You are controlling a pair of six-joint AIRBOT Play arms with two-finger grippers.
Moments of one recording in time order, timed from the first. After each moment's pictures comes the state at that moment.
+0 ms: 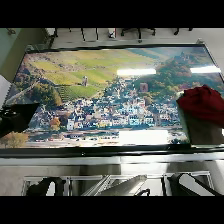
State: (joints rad) left arm 0.15 -0.52 1.12 -2.22 1.26 1.76; right arm -0.75 -1.18 1.48 1.71 -1.79 -1.17
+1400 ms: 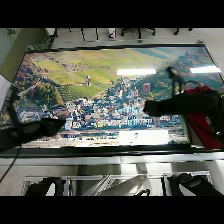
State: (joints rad) left arm 0.01 -0.57 0.82 -2.25 1.25 1.75; right arm 0.32 -0.98 1.07 2.00 -1.16 -1.38
